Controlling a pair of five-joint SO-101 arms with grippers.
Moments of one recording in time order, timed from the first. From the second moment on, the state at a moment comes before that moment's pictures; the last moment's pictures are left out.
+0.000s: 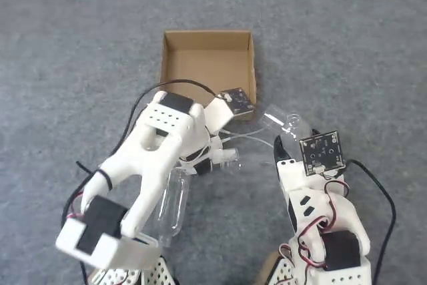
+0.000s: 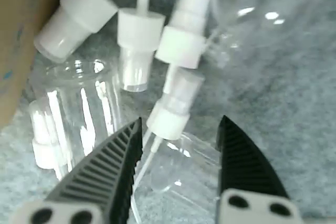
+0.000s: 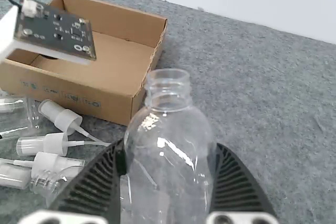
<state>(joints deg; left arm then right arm) 17.5 -2.7 28.6 77.8 -31.3 -12.0 -102.9 77.8 60.4 7.1</state>
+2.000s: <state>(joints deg) 17.9 2.9 21.3 77.6 -26.5 -12.0 -102.9 77.8 60.4 7.1</state>
